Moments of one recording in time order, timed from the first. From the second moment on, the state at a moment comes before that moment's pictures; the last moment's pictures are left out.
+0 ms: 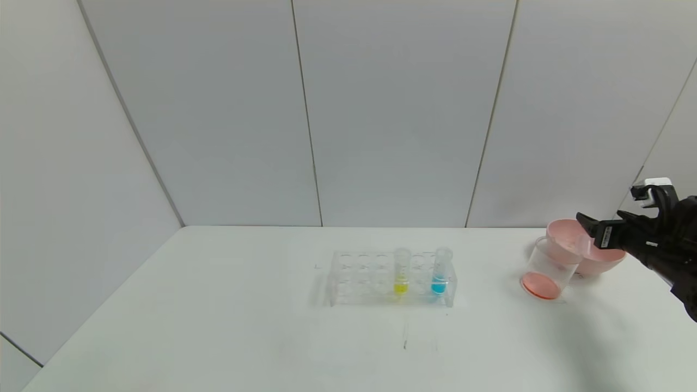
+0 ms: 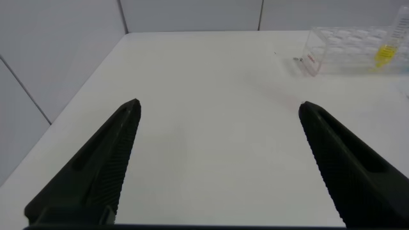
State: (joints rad) left arm 0.00 0.00 0.00 0.00 0.00 0.00; right arm -0.26 2.03 -0.76 -1.15 0.16 -0.11
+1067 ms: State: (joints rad) left arm 0.00 0.00 0.00 0.00 0.00 0.00; right arm 0.37 1.23 -0.58 -0.59 -0.30 0.28
